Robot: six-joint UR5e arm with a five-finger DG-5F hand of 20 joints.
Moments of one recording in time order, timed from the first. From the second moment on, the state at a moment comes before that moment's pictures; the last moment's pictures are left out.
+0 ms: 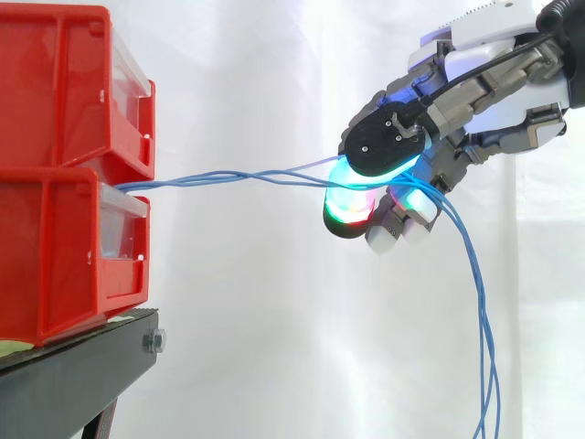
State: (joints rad) arm 0.15 -2.18 -0.98 -3.27 -1.03 -0.81
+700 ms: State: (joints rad) arm 0.14 -2.17 -0.98 -3.27 -1.03 -0.88
